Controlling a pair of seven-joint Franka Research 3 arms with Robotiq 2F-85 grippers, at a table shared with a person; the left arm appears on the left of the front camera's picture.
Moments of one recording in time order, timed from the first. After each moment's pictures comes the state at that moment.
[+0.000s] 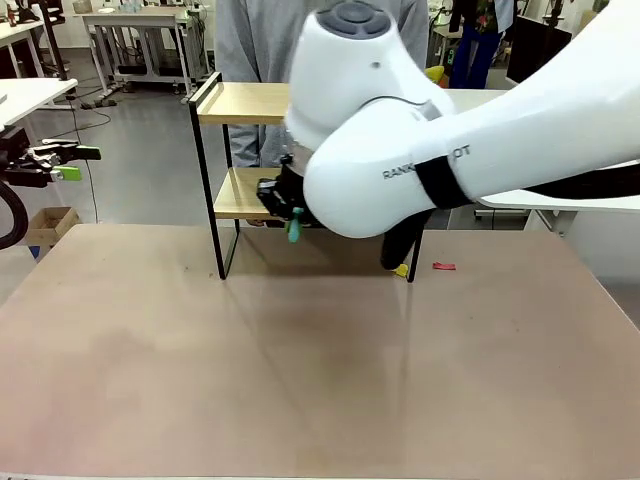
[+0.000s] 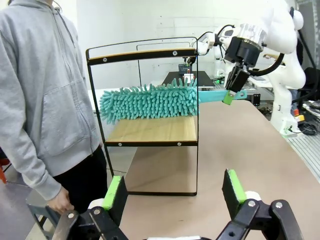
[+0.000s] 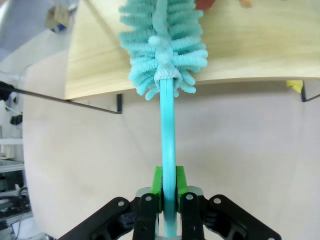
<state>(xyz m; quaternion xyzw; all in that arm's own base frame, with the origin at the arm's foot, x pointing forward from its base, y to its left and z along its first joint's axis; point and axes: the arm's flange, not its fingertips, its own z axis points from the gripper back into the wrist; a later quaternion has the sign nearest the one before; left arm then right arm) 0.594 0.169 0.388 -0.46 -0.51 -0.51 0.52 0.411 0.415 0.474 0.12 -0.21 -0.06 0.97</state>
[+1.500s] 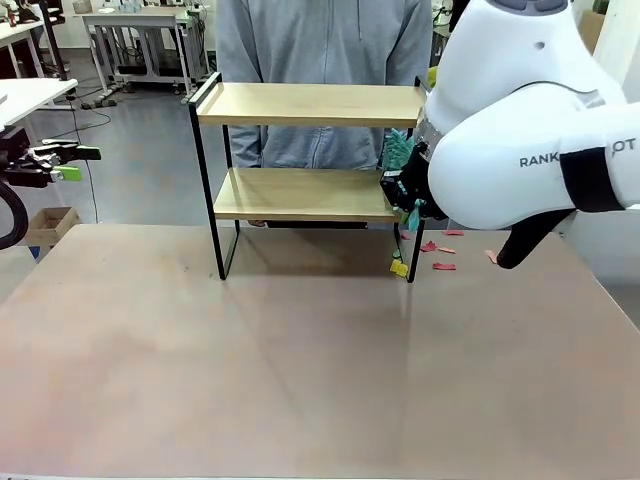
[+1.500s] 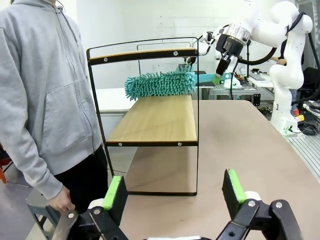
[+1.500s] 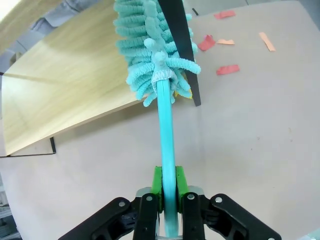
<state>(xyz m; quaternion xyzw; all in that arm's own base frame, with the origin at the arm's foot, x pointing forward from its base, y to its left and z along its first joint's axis) 0.594 0.169 0.388 -0.46 -0.51 -0.51 0.52 0.403 0.257 0.489 0.06 -0.22 -0.17 0.96</state>
